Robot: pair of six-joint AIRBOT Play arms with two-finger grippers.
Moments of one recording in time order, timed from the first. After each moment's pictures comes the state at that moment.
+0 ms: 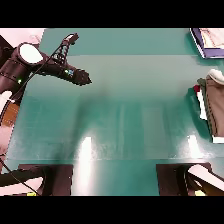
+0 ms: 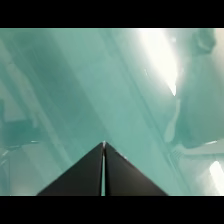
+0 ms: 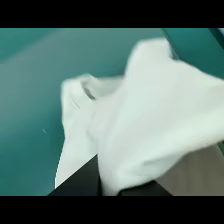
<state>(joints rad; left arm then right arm) -0.26 -1.38 1.44 0.99 -1.14 -1.28 -1.03 -1.10 1.48 -1.02 1.36 1.27</state>
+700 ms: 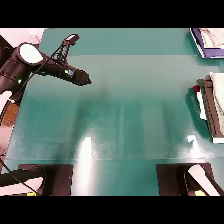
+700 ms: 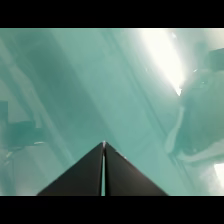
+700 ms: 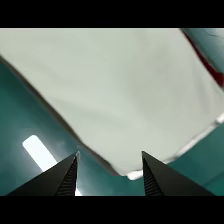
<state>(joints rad) -0.26 -1.38 1.44 0.99 -1.13 -1.26 -0.99 -0.93 1.21 -1.29 1.42 1.32</state>
